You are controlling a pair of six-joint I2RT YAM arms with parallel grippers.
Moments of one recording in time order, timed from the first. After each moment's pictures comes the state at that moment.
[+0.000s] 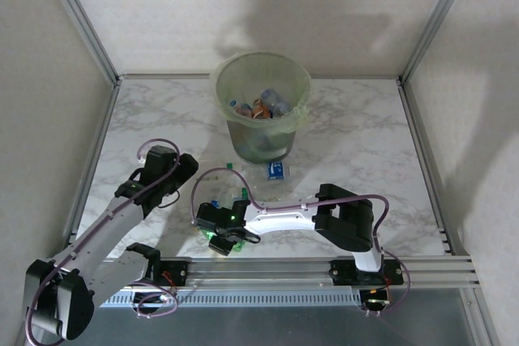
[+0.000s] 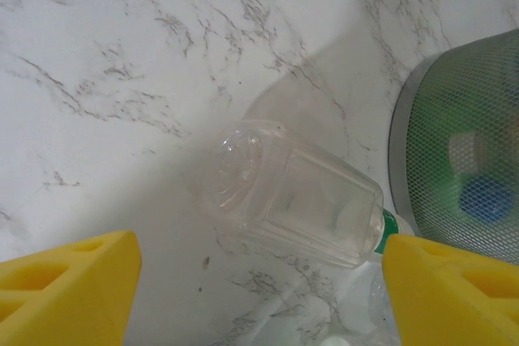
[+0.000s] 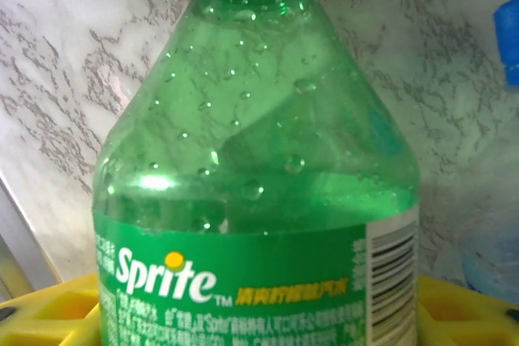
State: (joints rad) left arm -0.27 0.96 0.58 -0.43 -0.08 -0.99; right arm 1.40 1.96 1.31 -0.60 0.10 0.18
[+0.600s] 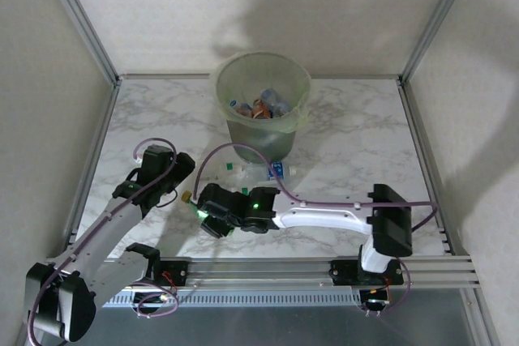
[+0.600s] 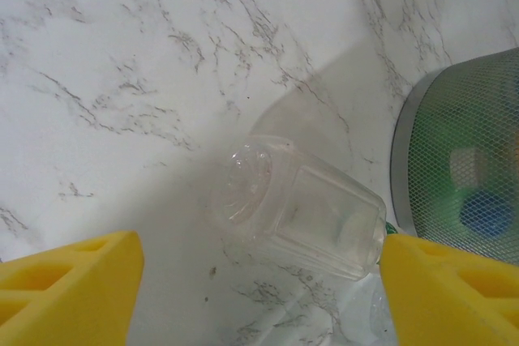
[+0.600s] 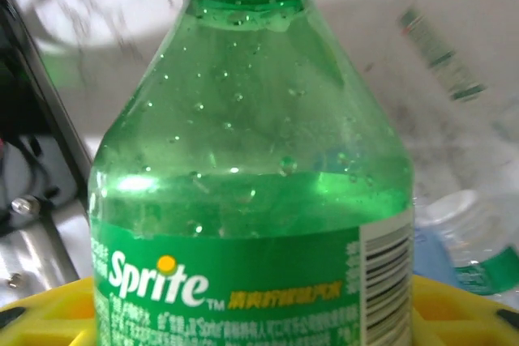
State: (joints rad) left arm -0.24 0.95 0.58 -0.44 -0.09 -0.97; right arm 1.40 1.68 1.36 -0.60 0.20 0.24
